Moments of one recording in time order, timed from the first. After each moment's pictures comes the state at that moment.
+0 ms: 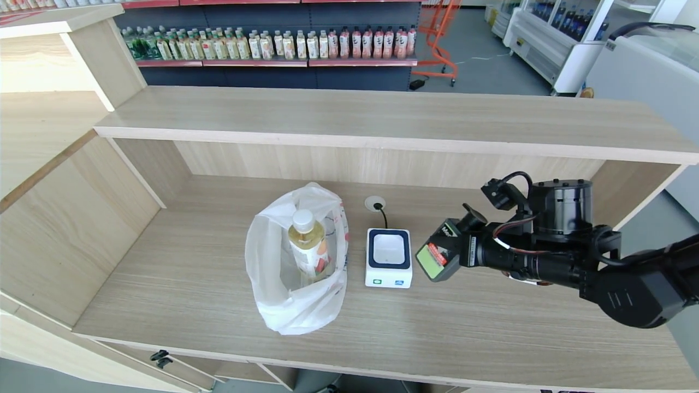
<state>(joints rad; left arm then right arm) 0.00 0.00 0.00 0.05 0.13 0.01 0.38 1.84 -0.78 -0.70 0.28 0.23</state>
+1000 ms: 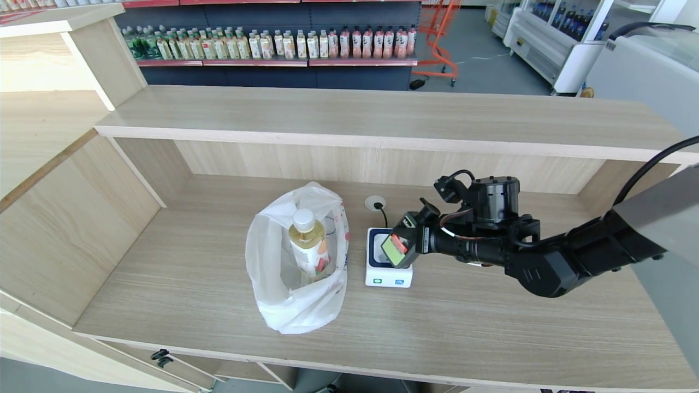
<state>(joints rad) 0.00 0.00 0.00 0.05 0.13 0.01 0.43 2.08 -1.05 -0.70 0.30 0.23</state>
